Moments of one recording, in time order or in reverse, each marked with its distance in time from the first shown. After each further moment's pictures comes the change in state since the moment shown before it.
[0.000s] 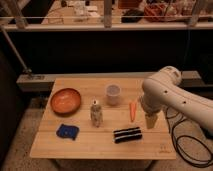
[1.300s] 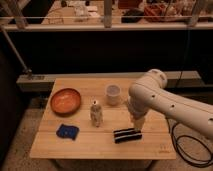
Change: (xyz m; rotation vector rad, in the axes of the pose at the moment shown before) arm -0.068 -0.002 -0.003 0.033 -0.066 -0.154
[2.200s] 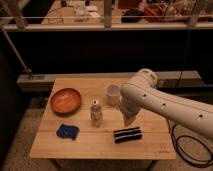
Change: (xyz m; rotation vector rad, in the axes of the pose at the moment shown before) arm -0.029 -0.014 0.005 0.015 -0.044 -0.064
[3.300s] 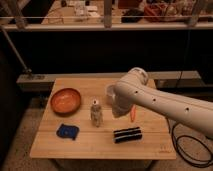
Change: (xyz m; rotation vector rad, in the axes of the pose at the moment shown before) arm -0.021 -0.024 0.019 -0.005 -0.041 -0.073
